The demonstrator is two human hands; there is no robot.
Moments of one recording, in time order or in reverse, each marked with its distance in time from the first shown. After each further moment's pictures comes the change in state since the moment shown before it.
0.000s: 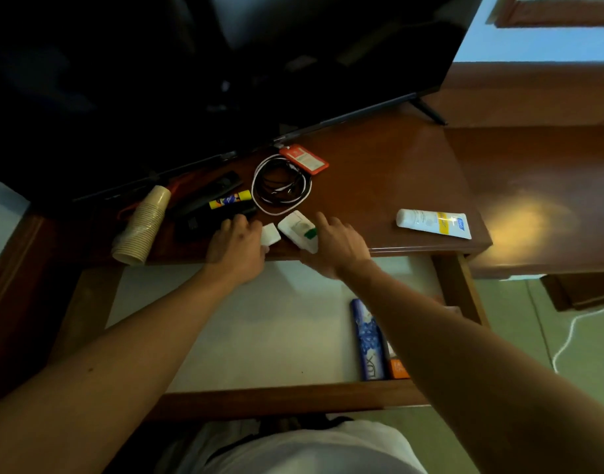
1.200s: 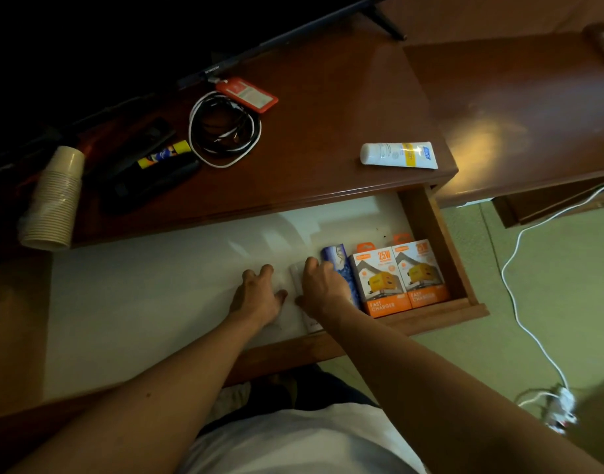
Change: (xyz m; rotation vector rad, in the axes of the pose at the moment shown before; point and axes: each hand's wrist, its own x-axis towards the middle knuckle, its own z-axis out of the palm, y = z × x) left_hand -0.081 0.078 0.134 -0.378 -0.492 -0.146; right_hand -0.098 0.021 0.122 0.001 -0.359 0.386
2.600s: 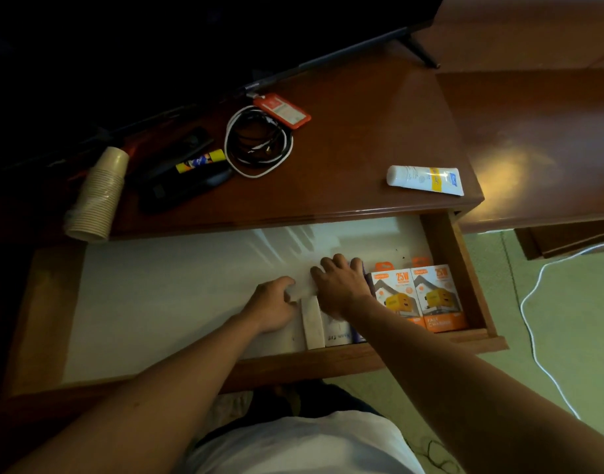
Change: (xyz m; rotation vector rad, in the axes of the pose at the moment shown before) left_hand 0.001 -0.016 -0.014 -0.307 -0.104 0.144; right_hand 0.016 0.008 -0.028 -0.446 0.107 -0.389
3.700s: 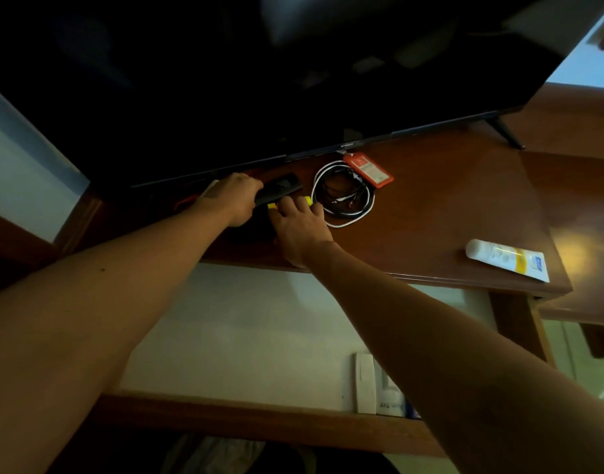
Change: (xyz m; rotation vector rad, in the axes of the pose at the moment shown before) left_hand 0.033 -0.012 -0.296 0.665 0.531 0.002; right_hand 0.146 -0.127 -0.169 -0.073 0.461 -0.222
